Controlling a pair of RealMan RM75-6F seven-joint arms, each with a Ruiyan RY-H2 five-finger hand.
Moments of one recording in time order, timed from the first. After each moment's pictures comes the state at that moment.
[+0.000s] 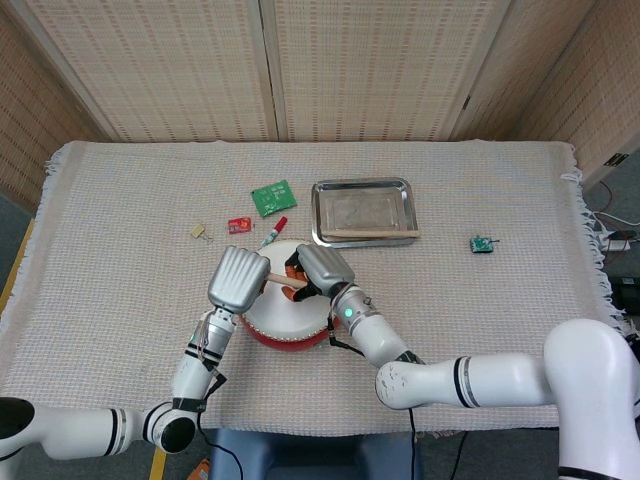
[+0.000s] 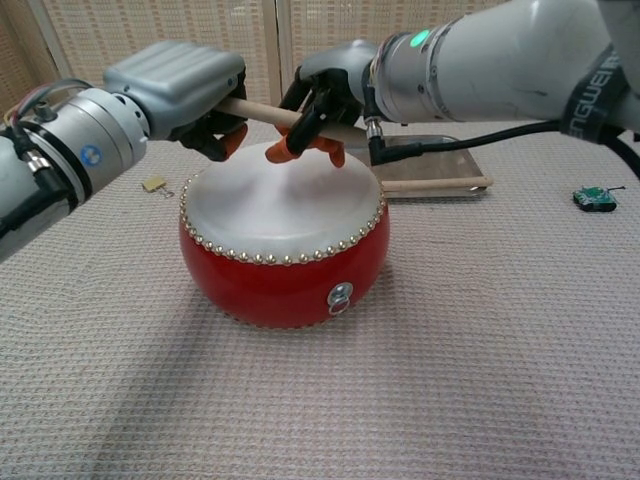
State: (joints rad) left arm -0.87 -1.65 -0.24 -1.62 1.03 1.29 0.86; right arm 1.27 -1.48 0.29 -1.73 -0.28 0.92 -0.28
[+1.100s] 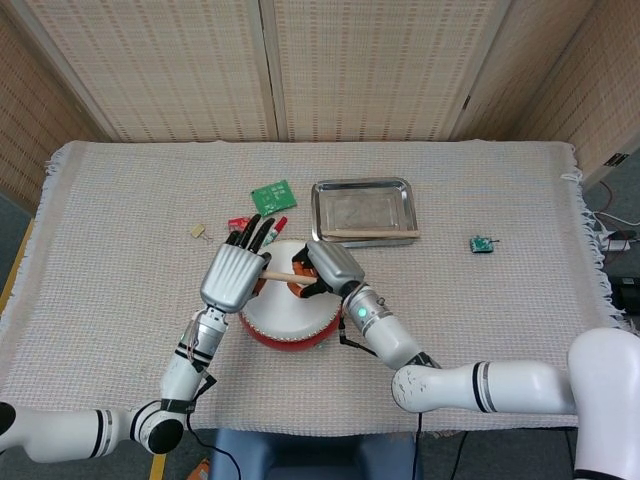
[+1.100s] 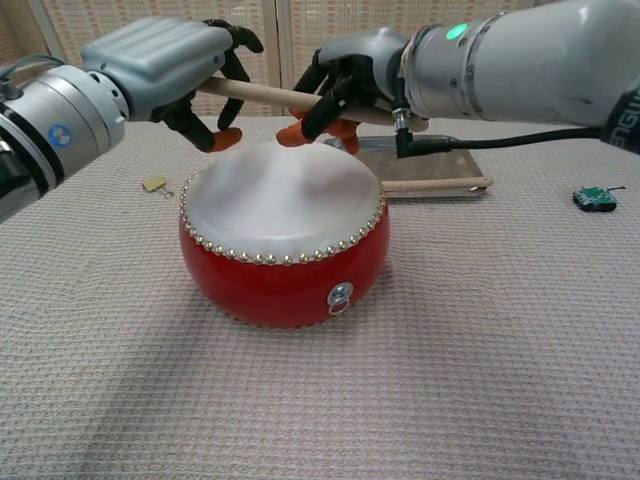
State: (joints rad) left arm -0.84 -1.58 -0.25 -1.67 1.10 1.28 0.81; right arm 1.15 -1.46 0.33 -1.75 -0.44 0.92 -0.21
